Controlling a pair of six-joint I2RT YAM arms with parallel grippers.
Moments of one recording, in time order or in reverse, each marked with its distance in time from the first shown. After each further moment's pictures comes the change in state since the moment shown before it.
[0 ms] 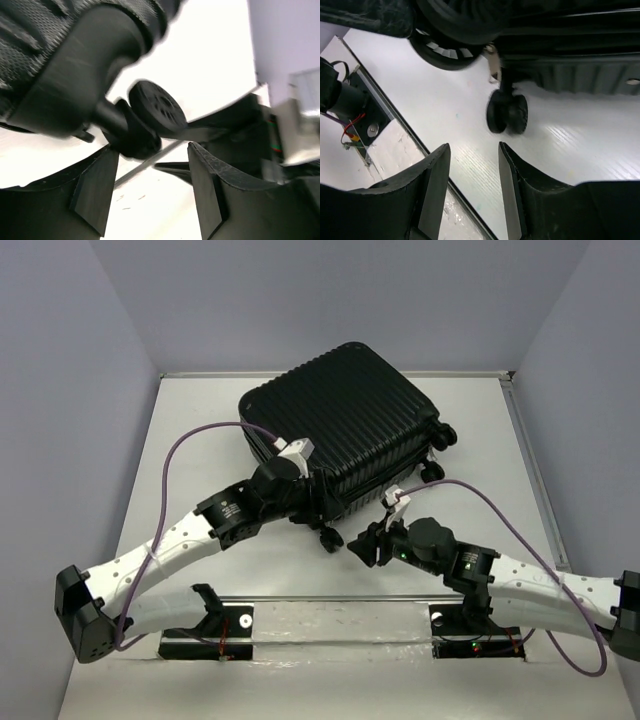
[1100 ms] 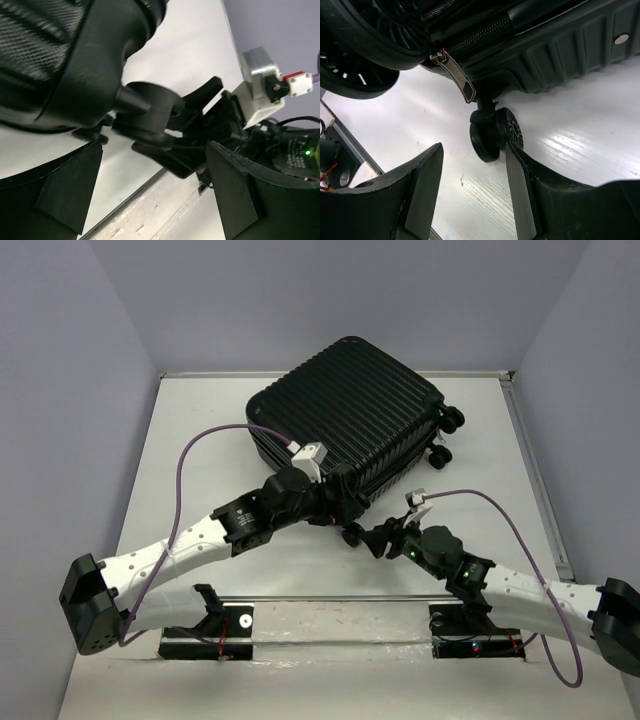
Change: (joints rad) left arm -0.068 0.033 -0.107 0.268 -0.047 0.037; right arm -0.137 0.008 -0.280 0.381 0.068 0.116
